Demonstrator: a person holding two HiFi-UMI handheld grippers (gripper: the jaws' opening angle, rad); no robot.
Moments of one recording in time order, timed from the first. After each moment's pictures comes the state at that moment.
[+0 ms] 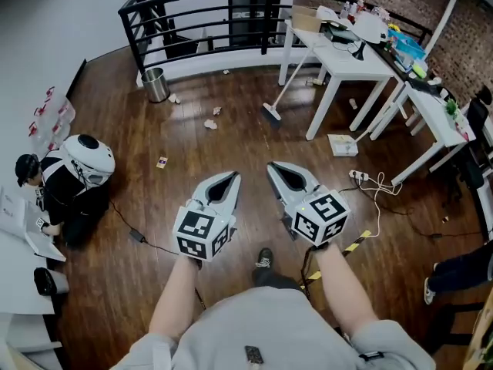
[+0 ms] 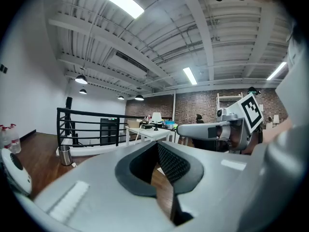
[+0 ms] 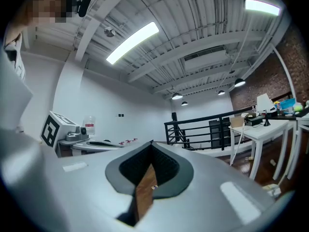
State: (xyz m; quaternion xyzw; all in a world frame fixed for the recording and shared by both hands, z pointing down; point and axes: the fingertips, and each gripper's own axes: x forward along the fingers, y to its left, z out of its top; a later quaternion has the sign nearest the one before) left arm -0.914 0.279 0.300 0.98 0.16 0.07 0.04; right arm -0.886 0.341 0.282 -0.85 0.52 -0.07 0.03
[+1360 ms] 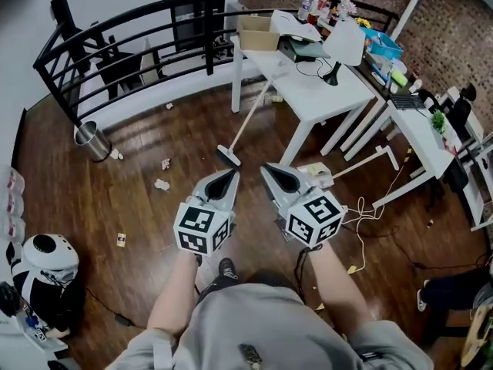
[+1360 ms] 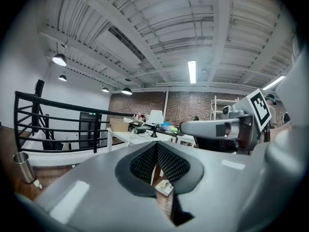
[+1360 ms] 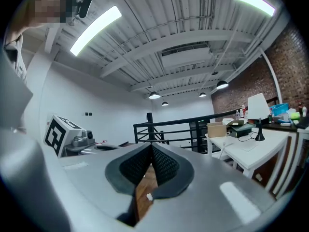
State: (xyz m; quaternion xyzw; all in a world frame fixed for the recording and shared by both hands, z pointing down) left arm -0.368 0.292 0.304 0.96 0.27 0.09 0.06; right arm -0.369 0.348 0.275 -0.90 0.42 -0.07 0.03
